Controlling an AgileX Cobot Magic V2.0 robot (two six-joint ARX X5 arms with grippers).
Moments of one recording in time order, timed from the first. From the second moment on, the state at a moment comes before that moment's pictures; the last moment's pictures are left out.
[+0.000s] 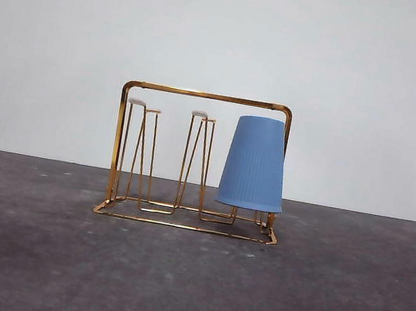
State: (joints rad) left arm -0.98 1.26 1.30 0.69 0.48 -0.65; right arm 0.79 0.77 1.42 -0.18 -0.14 -0.13
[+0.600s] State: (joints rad) left arm -0.98 1.39 1.30 1.06 0.48 -0.86; right arm 0.79 0.83 1.42 -0.10 -0.17 -0.13
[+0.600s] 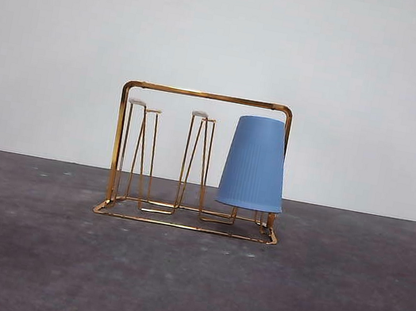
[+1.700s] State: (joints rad) left arm -0.97 1.41 1.29 1.13 0.46 -0.89; right arm 0.80 0.93 1.43 -0.11 -0.22 -0.09
